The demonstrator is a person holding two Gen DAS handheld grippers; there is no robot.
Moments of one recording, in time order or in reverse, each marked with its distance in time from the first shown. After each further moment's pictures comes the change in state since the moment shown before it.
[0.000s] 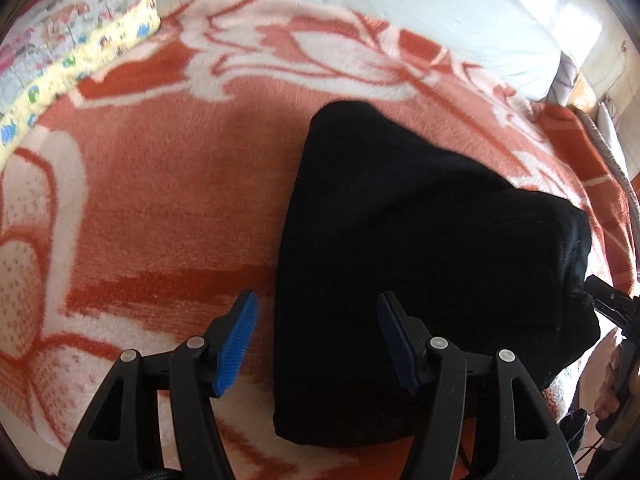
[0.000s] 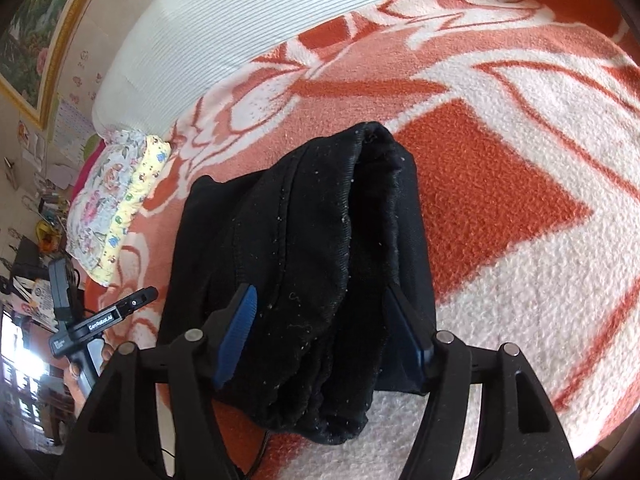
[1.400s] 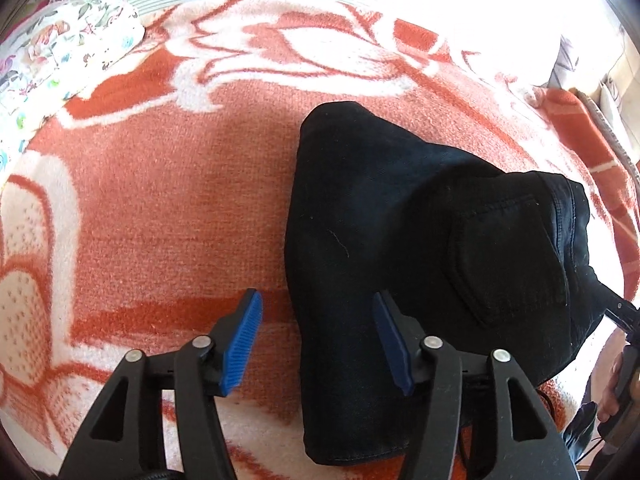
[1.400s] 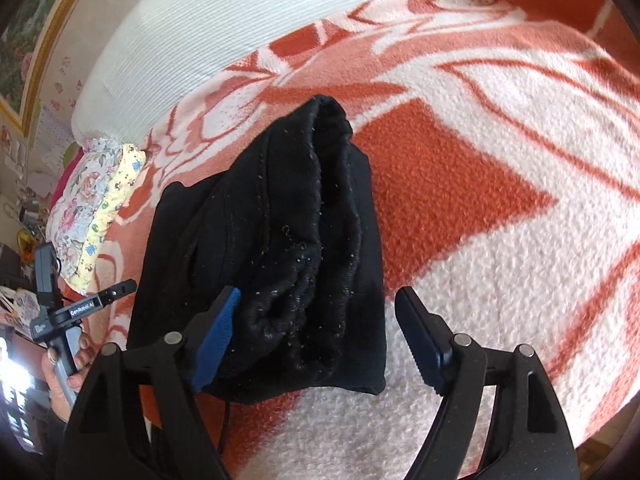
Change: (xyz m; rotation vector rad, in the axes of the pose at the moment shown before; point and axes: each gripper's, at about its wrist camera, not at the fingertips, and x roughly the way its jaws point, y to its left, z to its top) left arm -0.005 -0.016 0.009 0.057 -0.001 0.036; right arm -0.007 -0.024 -0.010 0.055 -0.036 -0.066
